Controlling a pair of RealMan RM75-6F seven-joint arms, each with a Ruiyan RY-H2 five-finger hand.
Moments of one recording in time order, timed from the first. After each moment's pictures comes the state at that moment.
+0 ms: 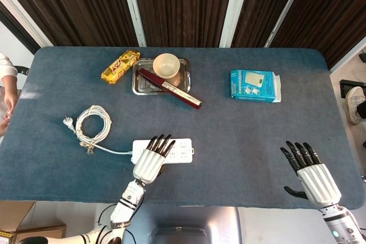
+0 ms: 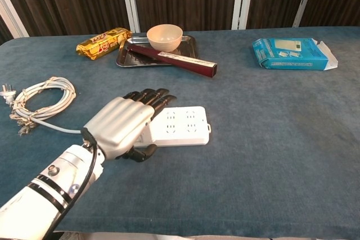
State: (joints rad) left arm -0.52 -2.05 -0.16 -1.14 1.49 1.18 0.59; right arm 0.10 -1.12 -0.05 -1.59 -1.70 1.44 -0.21
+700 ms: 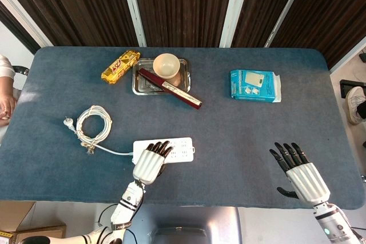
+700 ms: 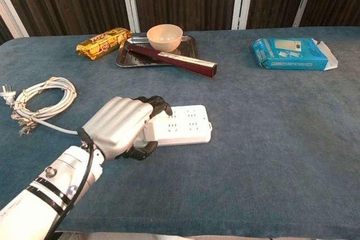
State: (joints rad) left arm -0.53 -2.06 -0.13 -1.13 1.49 1.22 0.51; right arm 0.15 -1.14 -0.05 -1.61 -1.73 1.37 -0.28
